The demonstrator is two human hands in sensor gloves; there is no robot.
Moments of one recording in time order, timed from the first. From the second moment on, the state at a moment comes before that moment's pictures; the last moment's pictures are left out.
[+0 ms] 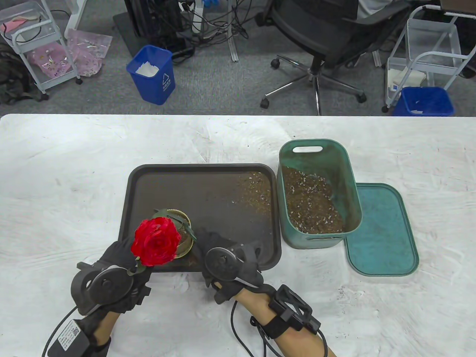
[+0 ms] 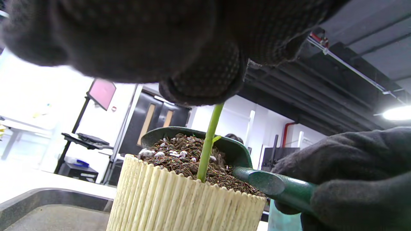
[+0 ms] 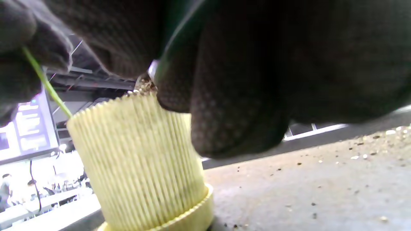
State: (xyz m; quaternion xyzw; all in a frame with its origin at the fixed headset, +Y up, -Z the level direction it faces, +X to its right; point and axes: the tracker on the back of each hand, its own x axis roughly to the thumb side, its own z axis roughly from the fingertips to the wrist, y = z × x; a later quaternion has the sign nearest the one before) left_hand -0.267 -0.652 -0.171 0.23 -0.14 0.18 0.95; right_hand -0.041 -0.700 -0.211 0.23 -0.13 0.94 0.22
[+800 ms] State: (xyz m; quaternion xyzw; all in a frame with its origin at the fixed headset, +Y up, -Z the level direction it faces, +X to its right) left_hand -0.266 -0.651 -0.170 0.23 -0.14 0.16 0.95; right_hand -0.010 -0.564 -0.206 0.26 -0.36 0.90 0.03
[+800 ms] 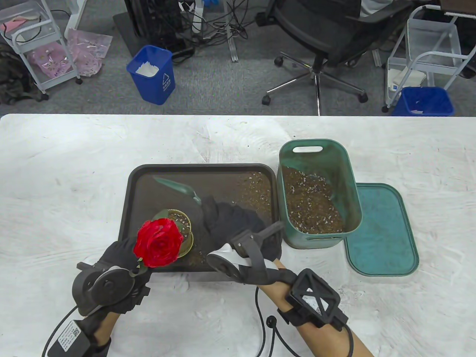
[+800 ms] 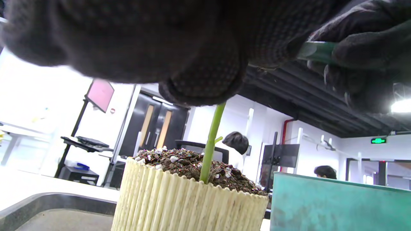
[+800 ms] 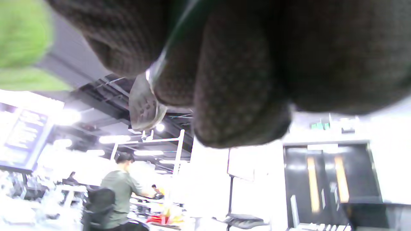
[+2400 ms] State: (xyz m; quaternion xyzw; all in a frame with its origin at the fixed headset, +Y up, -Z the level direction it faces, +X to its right) left_hand -0.269 -0.650 -0.172 0.22 -0.14 0.17 0.95; right_hand 0.180 -0.630 -0.368 -0.16 0.37 0.92 0.00
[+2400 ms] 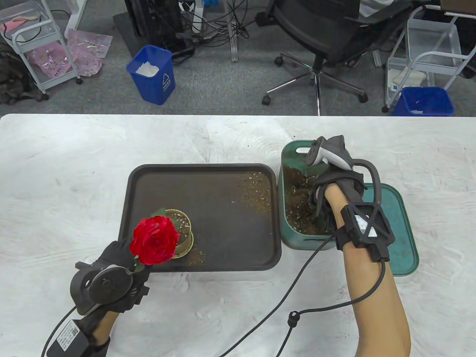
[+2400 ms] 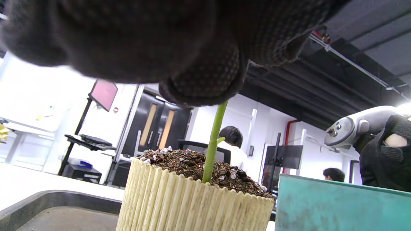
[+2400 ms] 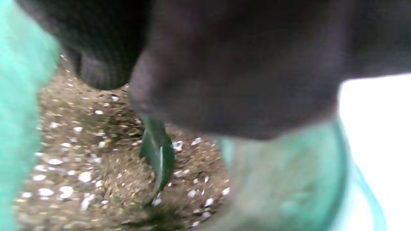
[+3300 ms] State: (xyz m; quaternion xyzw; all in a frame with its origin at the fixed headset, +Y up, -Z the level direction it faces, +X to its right) left_hand -0.267 -0.651 -0.171 0.23 -0.14 0.17 0.95; right_hand 0.224 -0.668 -0.347 -0.21 0.35 0.83 0.37
